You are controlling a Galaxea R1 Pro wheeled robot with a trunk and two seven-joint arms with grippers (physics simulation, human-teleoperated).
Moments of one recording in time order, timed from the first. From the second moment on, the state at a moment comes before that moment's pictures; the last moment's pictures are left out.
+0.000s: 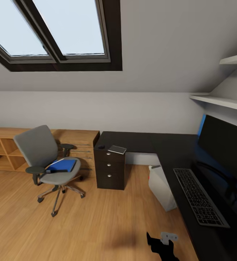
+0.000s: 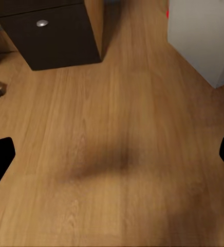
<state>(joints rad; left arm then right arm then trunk) -0.06 -0.04 -0.09 -0.58 0.36 -0.05 0.36 -0.51 0.04 0.08 0.02 -0.27 -0.53 0.11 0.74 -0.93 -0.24</state>
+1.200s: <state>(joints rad) -0.06 -0.04 -0.09 -0.58 0.36 -0.05 0.35 -0.51 0.07 0.08 0.02 -0.27 -0.53 0.12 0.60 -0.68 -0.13</state>
